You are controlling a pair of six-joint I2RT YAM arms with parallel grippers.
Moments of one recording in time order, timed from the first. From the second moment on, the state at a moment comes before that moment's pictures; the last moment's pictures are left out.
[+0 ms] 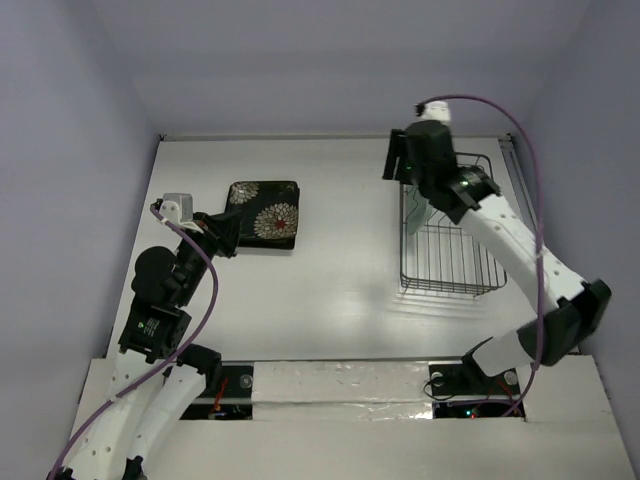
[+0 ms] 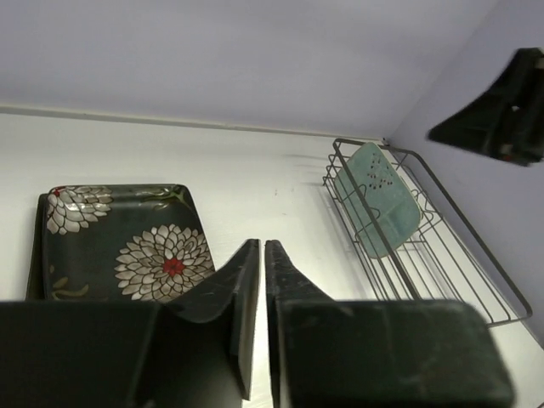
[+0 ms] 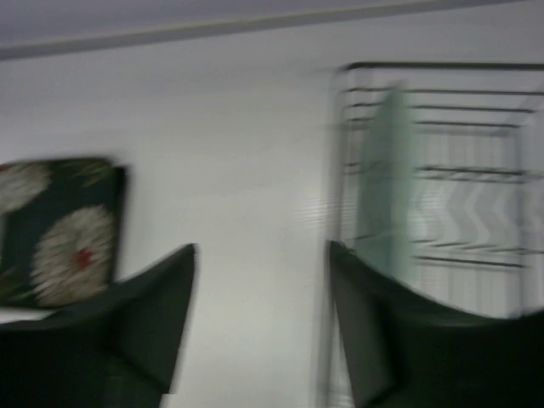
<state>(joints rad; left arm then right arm) -0.34 0.52 0.73 -0.15 0.04 -0.39 0.60 1.51 1.60 -0.59 0.43 0.41</state>
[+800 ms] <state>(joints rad) -0.34 0.53 0.73 -0.15 0.03 -0.40 0.28 1.81 1.58 -0.70 0.42 0.21</state>
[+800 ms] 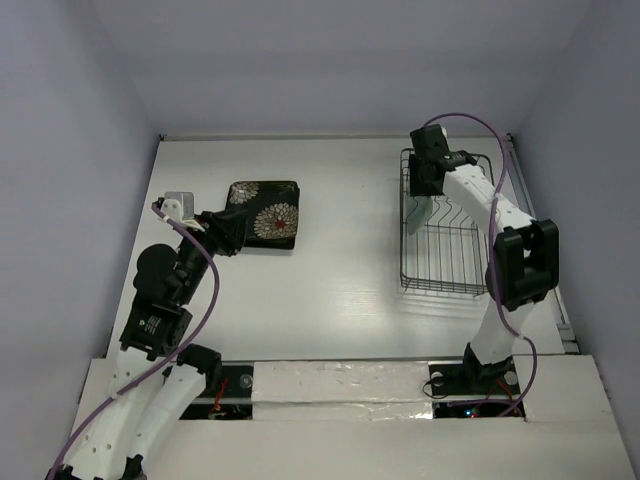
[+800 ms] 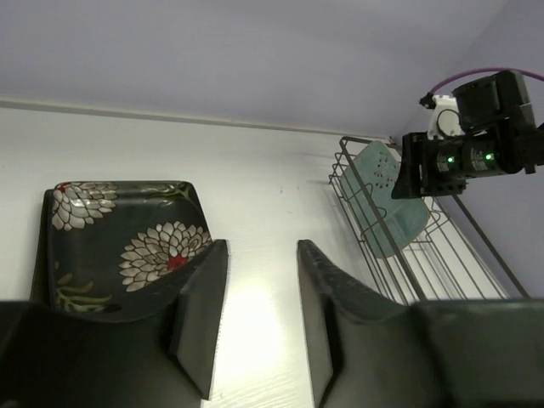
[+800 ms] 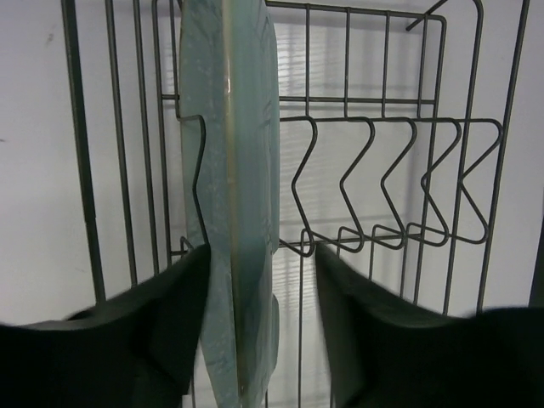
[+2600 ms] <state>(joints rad) -0.34 0.51 0.73 -0.15 0.03 -0.40 0.56 1.53 1.02 -0.13 0.04 0.64</state>
